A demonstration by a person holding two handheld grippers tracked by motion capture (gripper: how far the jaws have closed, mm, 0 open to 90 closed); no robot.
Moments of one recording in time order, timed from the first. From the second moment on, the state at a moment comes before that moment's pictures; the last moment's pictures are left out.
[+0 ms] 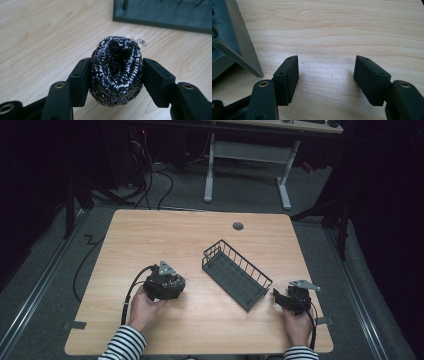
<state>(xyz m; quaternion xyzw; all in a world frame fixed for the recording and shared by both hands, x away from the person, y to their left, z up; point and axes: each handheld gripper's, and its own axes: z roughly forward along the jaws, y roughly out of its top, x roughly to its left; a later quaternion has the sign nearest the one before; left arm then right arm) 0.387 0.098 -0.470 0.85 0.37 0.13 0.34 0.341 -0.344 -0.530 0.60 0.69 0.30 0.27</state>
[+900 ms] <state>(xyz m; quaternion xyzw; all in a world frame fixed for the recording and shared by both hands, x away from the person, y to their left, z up) 0.413 0.071 -0.388 0.84 0.33 0.09 0.42 0.342 -0.343 -0.530 0.60 0.69 0.30 0.27</state>
